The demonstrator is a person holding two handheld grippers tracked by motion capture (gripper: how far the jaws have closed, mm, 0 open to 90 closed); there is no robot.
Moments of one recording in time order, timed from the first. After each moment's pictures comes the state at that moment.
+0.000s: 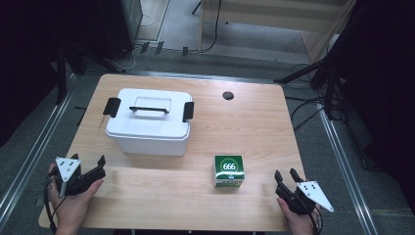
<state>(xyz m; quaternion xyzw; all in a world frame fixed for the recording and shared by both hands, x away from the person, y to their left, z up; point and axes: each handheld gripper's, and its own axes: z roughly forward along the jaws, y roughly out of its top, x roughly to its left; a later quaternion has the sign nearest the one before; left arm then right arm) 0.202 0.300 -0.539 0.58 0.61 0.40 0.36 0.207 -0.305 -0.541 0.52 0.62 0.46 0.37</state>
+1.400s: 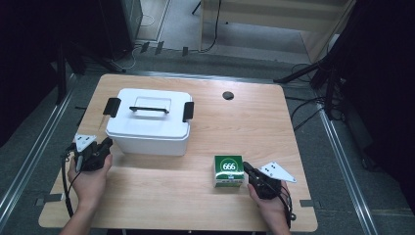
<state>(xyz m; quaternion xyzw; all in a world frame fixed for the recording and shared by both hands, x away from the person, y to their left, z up) 0.262 0.274 -0.509 0.59 0.63 0.31 0.39 0.242 -0.221 -0.526 0.44 0.73 0.47 0.23</state>
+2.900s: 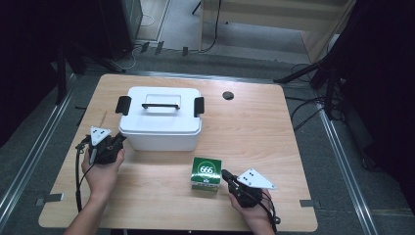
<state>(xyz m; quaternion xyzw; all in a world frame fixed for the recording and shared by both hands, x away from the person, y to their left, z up) 0.279 0.246 -0.505 0.61 0.60 0.31 0.42 0.221 -0.171 -0.528 0.38 0.76 0.49 0.20</state>
